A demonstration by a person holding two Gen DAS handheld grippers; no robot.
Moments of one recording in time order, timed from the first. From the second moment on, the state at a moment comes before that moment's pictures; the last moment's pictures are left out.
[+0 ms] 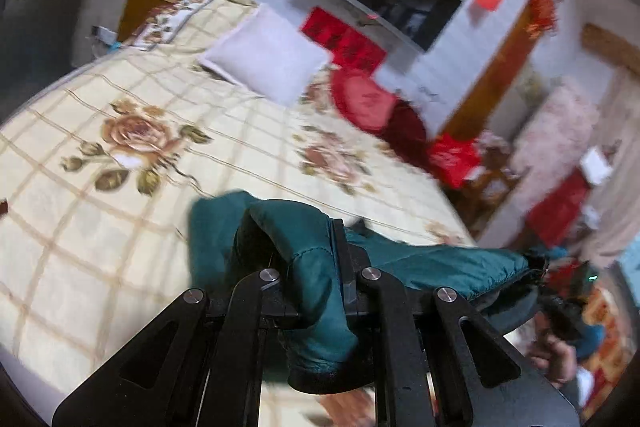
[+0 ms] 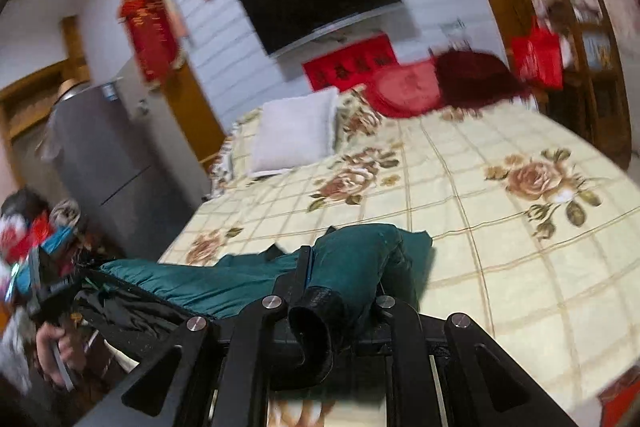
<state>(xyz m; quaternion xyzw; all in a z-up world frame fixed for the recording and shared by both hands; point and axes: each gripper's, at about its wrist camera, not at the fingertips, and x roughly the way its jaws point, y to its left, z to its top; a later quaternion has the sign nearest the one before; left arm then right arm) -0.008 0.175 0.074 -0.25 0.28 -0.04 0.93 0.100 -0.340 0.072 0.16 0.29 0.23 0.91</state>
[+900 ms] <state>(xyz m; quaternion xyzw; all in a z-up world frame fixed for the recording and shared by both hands) 0.147 0.176 -0.009 -0.15 0.40 0.04 0.90 0.264 -0.309 -0.022 0.22 0.43 0.18 0.86</state>
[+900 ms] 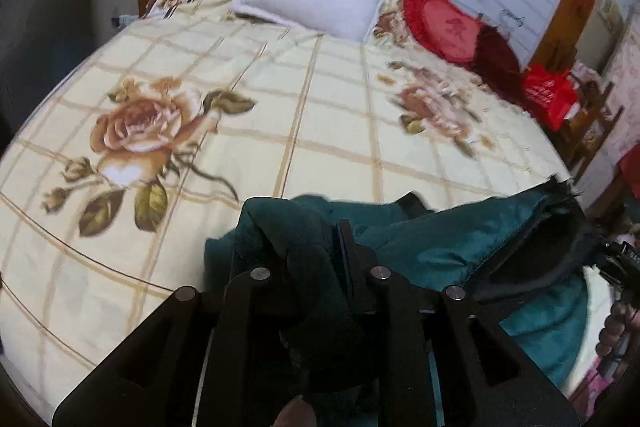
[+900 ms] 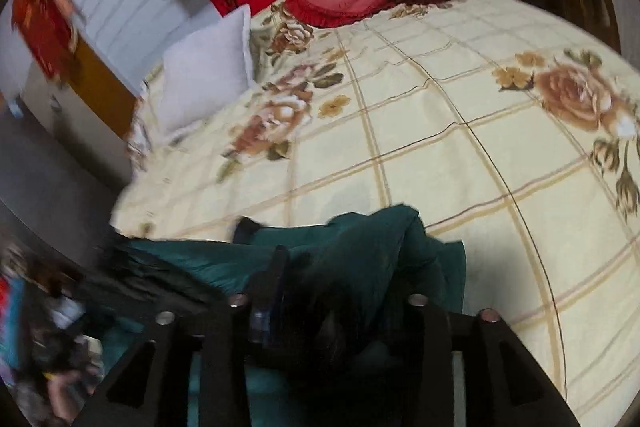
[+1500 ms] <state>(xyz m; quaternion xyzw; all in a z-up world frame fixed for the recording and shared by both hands) 0.168 0.117 -0.018 -0.09 0.41 0.01 0.91 0.249 -0.230 -0.024 0.02 0.44 0.13 0.89</state>
